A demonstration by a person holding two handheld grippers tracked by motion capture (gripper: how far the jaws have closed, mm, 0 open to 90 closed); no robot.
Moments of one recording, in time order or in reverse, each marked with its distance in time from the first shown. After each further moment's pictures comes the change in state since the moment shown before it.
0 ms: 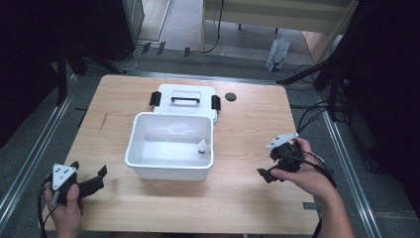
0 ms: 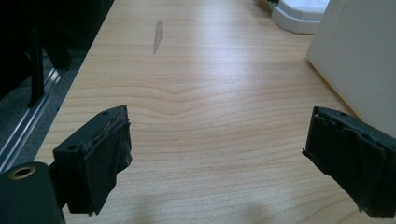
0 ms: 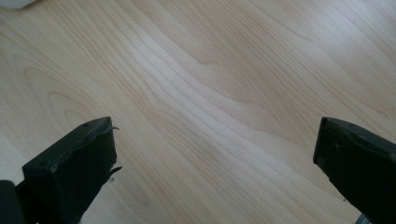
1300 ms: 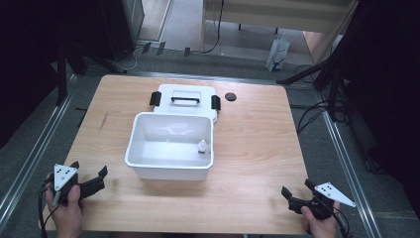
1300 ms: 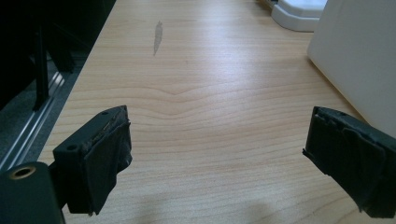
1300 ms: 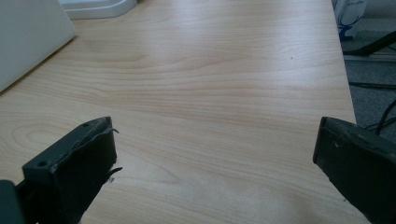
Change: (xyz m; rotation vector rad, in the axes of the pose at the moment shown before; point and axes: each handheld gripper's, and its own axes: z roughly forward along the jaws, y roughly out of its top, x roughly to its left) left arm -0.003 0.000 -0.001 0.004 0.014 0.024; right arm 0.014 -0.169 0.015 -0.560 -0.096 0.556
